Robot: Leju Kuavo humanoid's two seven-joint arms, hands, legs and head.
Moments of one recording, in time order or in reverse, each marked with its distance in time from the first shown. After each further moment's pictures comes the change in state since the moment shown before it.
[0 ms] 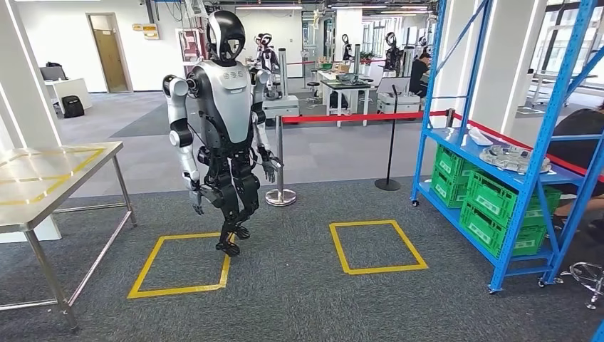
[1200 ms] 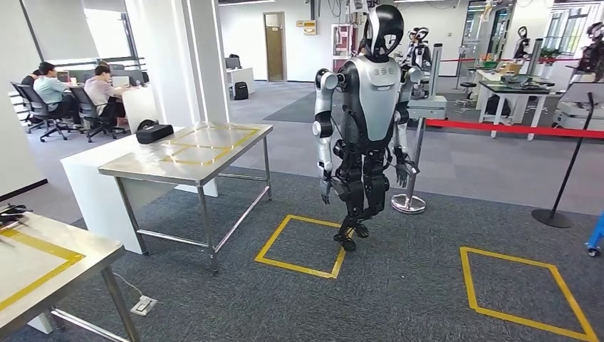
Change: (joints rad) left arm -0.010 0.136 -0.191 0.032 0.047 0.080 -0.038; right arm 0.020 -0.003 -0.008 -0.001 -0.022 -0.052 0.000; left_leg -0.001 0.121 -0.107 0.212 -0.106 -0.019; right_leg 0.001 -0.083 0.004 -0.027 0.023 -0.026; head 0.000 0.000
